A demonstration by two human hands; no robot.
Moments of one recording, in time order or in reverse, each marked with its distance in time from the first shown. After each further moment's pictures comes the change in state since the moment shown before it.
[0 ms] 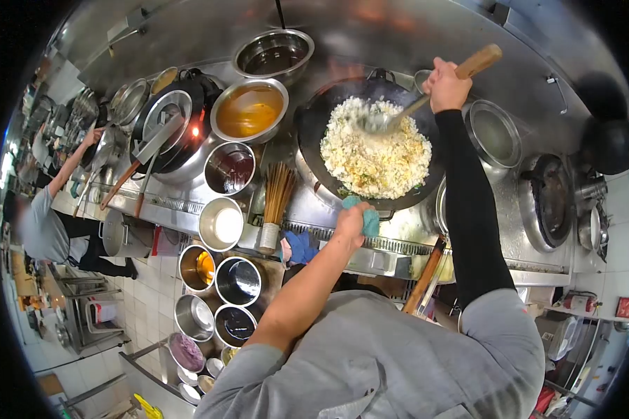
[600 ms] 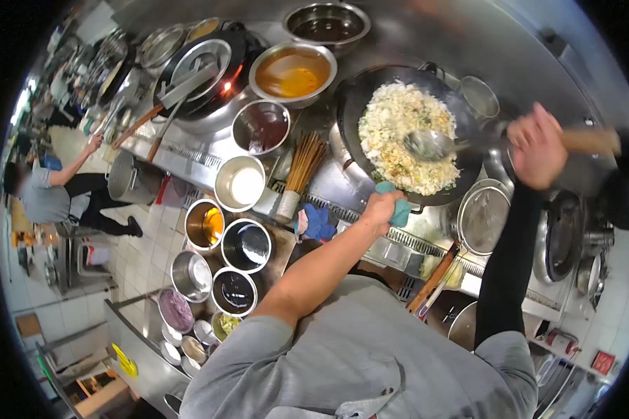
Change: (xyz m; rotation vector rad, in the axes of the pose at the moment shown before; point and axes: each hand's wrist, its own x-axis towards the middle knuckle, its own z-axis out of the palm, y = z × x) left_hand 0.012 -0.008 -0.008 -0.039 -0.054 0.012; right_hand -0.075 -0.106 -0.024 0.086 -0.370 0.179
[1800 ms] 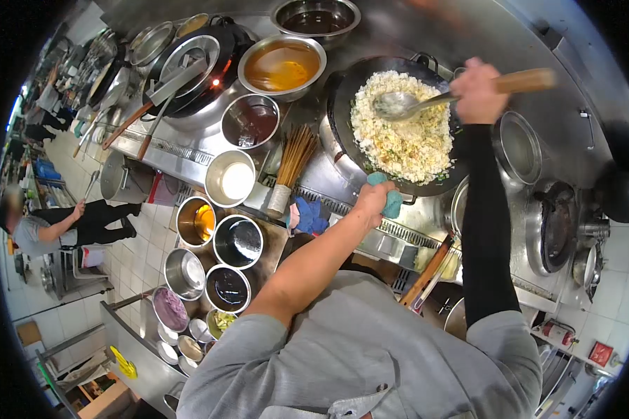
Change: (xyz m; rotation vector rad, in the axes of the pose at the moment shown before) left_hand 0.003 -0.002 -0.002 0.000 -0.014 0.038; right_hand 0.048 0.106 0.033 -0.106 0.120 -0.327
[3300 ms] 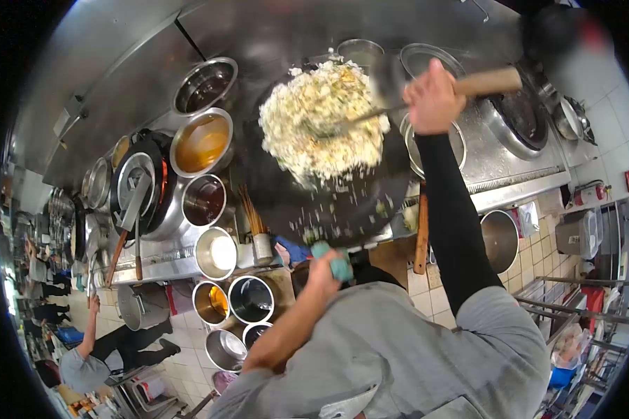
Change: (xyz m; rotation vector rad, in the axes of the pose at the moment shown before) left_hand -0.127 -0.038 -0.107 0.091 -0.016 -0.224; right_hand -0.096 -0.118 -0.081 0.267 0.499 -0.051
